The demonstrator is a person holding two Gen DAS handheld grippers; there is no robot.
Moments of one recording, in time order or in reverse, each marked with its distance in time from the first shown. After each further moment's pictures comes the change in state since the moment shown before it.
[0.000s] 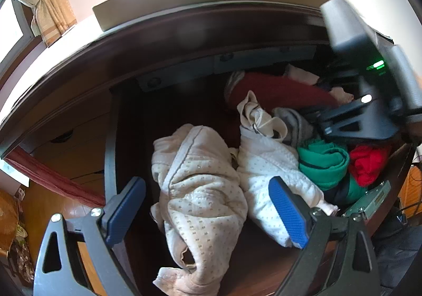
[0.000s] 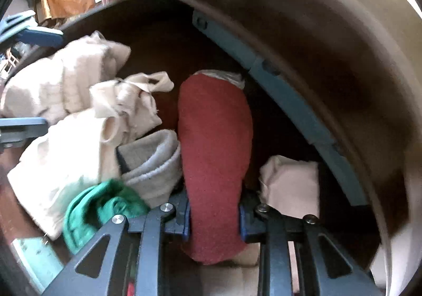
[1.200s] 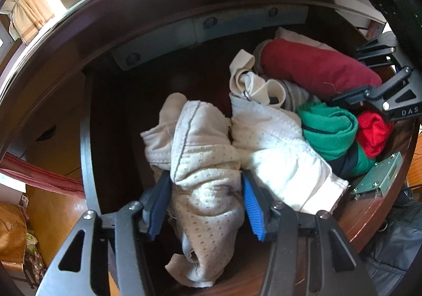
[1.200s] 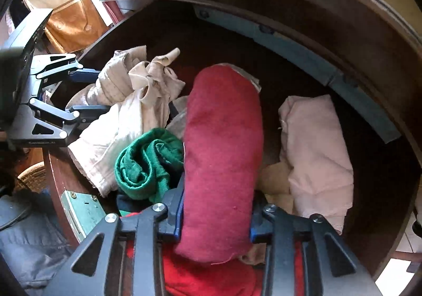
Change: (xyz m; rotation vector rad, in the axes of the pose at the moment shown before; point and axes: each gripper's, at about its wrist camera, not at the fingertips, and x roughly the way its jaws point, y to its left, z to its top) left arm 0.030 -0.015 0.000 0.088 0.150 -0.029; right arm 0.007 -0.073 -0.046 0.205 0.036 0.280
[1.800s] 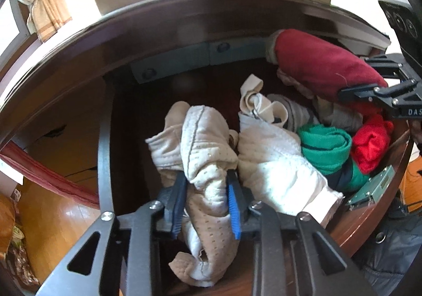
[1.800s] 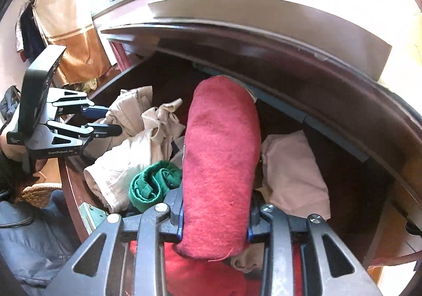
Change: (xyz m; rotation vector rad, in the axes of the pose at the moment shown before) left arm -0.015 0.013 -0.013 -0.092 -0.155 -0.007; right arm -0.075 0.006 -0.035 0.013 -0.267 -0.036
